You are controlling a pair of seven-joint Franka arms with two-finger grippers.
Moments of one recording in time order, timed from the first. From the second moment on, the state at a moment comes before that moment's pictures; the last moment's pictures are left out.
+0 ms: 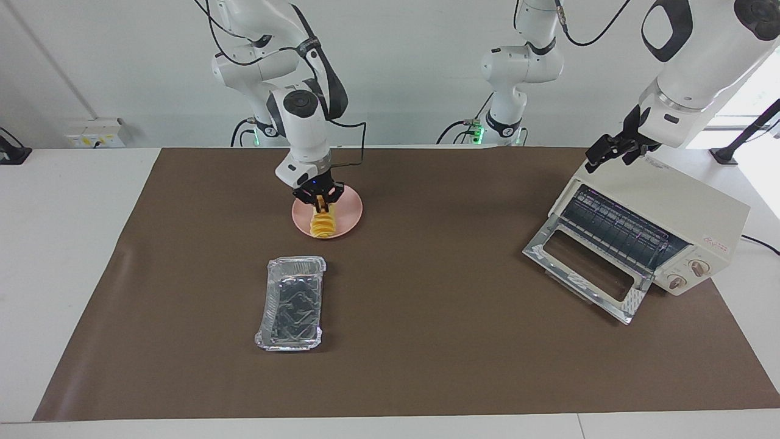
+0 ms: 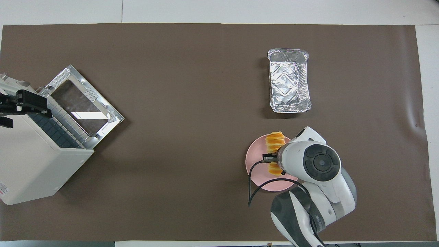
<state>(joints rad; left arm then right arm) -0.06 0.00 0.05 -1.61 -0.04 1.47 -0.18 0.39 -0.08 0.06 -2.43 -0.01 2.38 0.41</state>
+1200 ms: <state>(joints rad) -0.06 0.00 0.05 -1.61 -0.04 1.47 -0.18 0.02 -0.09 0.02 -1.71 0.10 1.57 -0.08</state>
